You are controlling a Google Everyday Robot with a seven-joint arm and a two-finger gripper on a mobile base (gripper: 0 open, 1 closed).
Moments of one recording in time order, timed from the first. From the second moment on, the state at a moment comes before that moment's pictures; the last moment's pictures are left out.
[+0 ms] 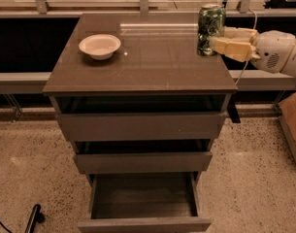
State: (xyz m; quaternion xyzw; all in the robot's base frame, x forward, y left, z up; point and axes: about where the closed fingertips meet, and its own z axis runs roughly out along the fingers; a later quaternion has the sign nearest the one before) arm 0.624 -0.200 0.978 -0.61 -0.34 -0.62 0.34
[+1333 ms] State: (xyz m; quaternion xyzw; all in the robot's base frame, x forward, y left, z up) arm 0.660 -0.188 0.896 -0.56 -0.33 -0.67 0.36
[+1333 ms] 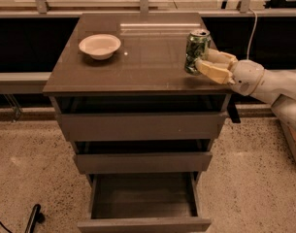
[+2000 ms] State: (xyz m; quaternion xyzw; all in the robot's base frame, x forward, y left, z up) arm 0.665 -0.186 0.889 -0.56 -0.34 -0.67 0.36
